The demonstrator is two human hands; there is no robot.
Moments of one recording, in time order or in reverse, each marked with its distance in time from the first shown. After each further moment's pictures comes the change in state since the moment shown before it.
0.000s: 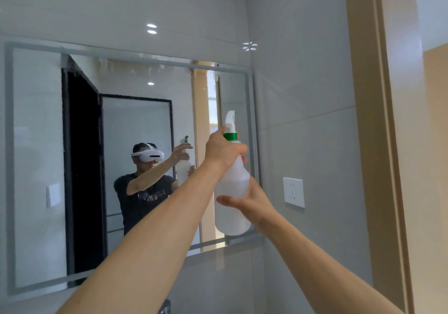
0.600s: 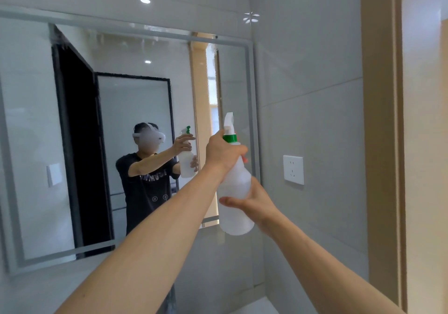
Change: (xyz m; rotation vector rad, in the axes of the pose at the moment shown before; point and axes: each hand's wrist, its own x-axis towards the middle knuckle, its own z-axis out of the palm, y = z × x) left_hand -0.023 -0.050 0.012 0.022 0.005 -0.069; right_hand -0.024 0.044 0.005 0.016 -0.019 0.109
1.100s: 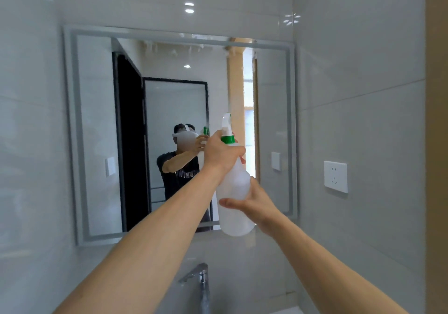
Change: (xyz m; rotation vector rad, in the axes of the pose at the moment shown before) left_hand -0.013 0.001 -0.083 0.033 0.179 0.026; right_hand 0.002 -0.022 0.069 0.003 -0.199 -0.077
